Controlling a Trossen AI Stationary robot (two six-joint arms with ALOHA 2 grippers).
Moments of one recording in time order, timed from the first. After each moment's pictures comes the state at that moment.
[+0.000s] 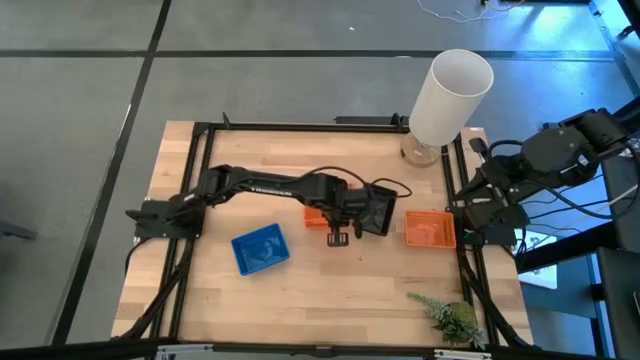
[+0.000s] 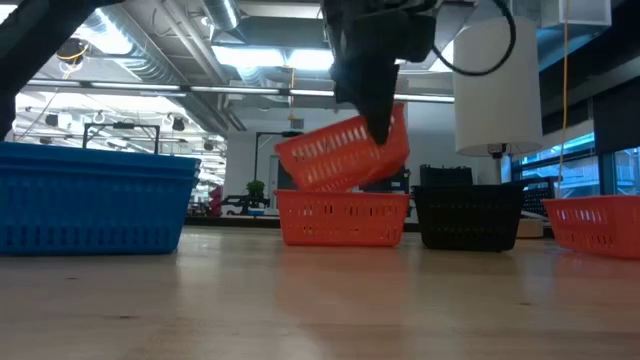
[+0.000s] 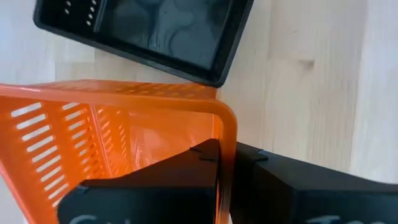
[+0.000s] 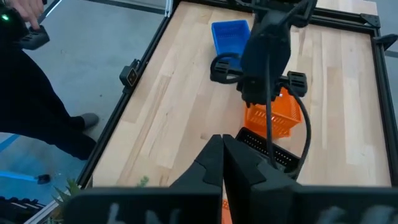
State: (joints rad) left arm -0.04 2.22 2.10 -1.05 -0.10 -0.07; right arm 0.42 1.10 1.94 -1.55 0.09 0.09
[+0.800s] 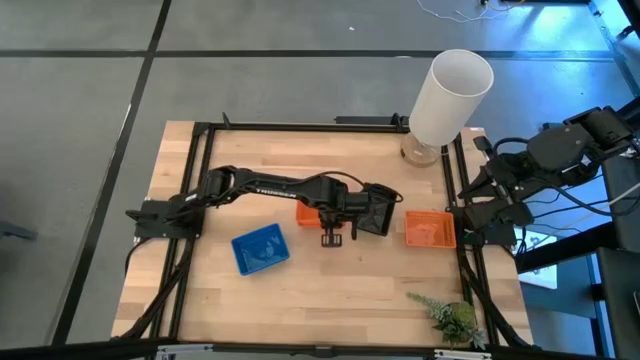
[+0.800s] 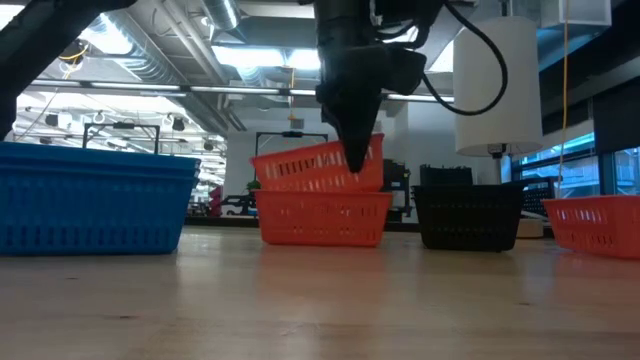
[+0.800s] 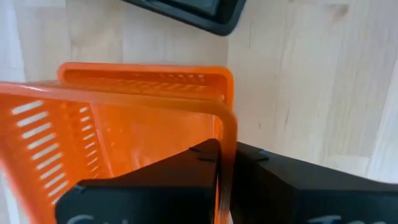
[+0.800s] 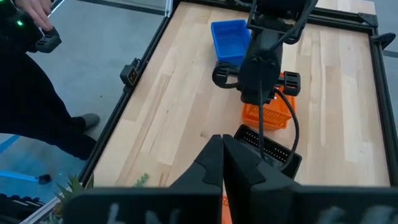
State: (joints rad) left arm -0.03 2.25 2.07 -1.14 -0.08 -0.07; right arm 0.42 1.08 1.94 -1.56 0.09 0.10
